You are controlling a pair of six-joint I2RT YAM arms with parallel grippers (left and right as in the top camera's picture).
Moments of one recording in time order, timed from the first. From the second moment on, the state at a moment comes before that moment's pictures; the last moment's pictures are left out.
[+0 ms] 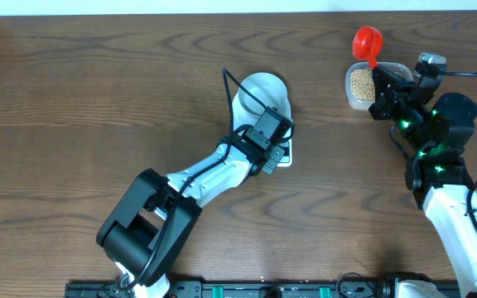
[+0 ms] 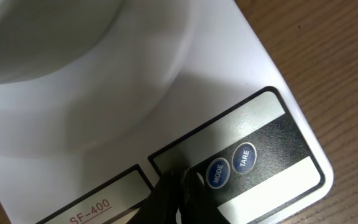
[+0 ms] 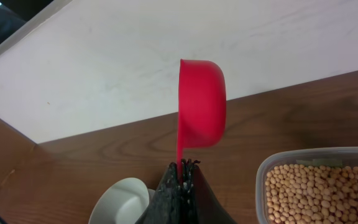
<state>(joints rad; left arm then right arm) -0.68 1.86 1.08 -0.31 -0.11 -0.06 -0.04 1.27 0.72 0.36 -0.40 0.40</state>
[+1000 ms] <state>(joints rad) -0.68 1.87 1.11 -0.38 -0.08 -0.05 -0.04 1.27 0.72 0.36 -0.40 0.40</state>
